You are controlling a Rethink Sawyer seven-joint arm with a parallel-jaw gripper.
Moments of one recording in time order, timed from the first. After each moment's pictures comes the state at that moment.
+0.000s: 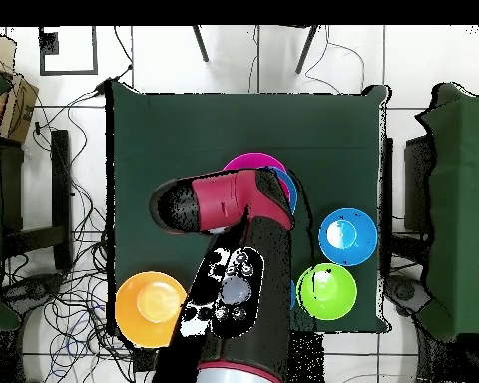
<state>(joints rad) 0.03 -0.65 -0.22 1.46 -0.34 0.72 1.92</state>
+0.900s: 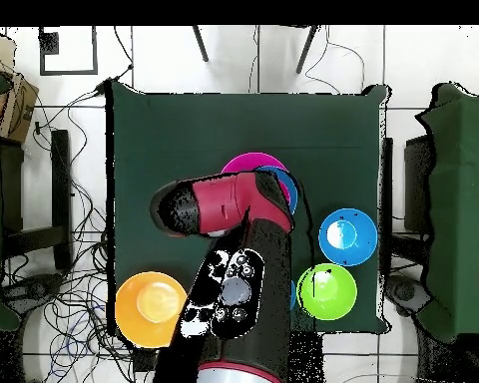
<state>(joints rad) 0.03 -0.65 -0.22 1.47 -0.34 0.72 1.92</state>
